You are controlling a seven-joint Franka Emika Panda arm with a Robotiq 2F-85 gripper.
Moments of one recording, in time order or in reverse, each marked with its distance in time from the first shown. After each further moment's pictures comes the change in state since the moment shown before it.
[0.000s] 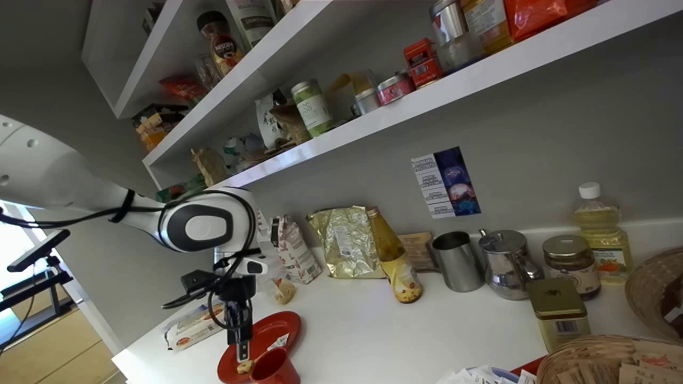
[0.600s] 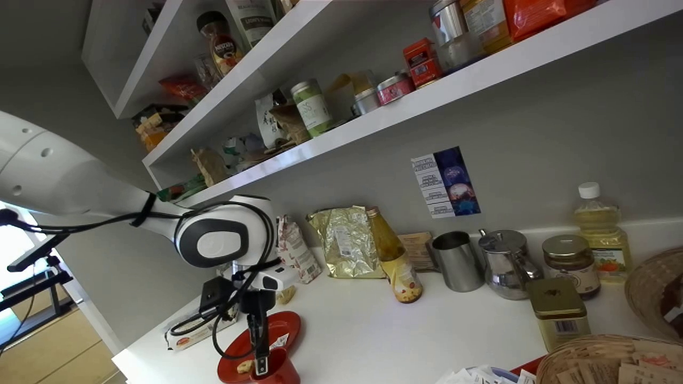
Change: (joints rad) arm -0.049 0.062 -0.045 0.001 0.086 0.115 0.046
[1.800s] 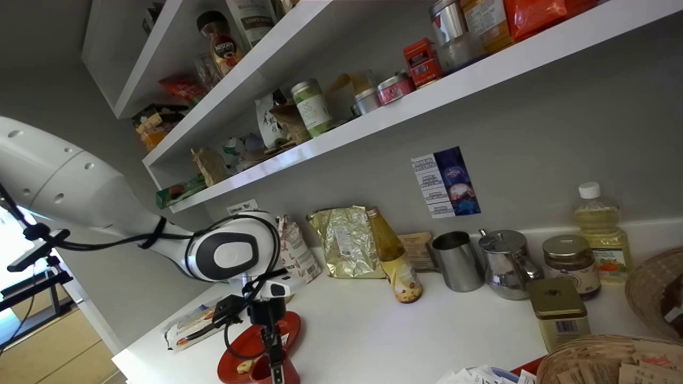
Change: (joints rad) arm 0.070 0.104 -0.029 0.033 -0.193 0.087 0.168
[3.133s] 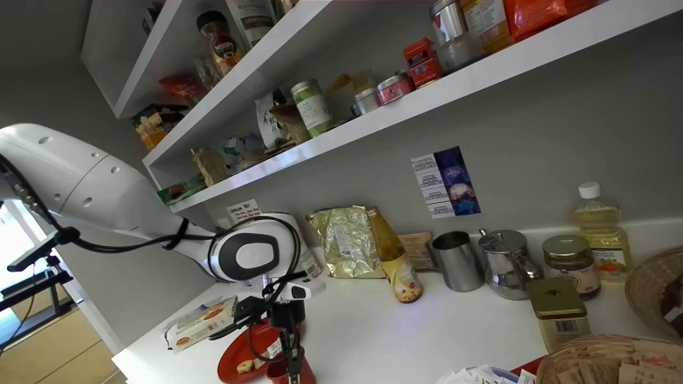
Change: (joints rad) arm -0.024 0.100 -0.031 0.113 -0.002 -0.045 -0.023
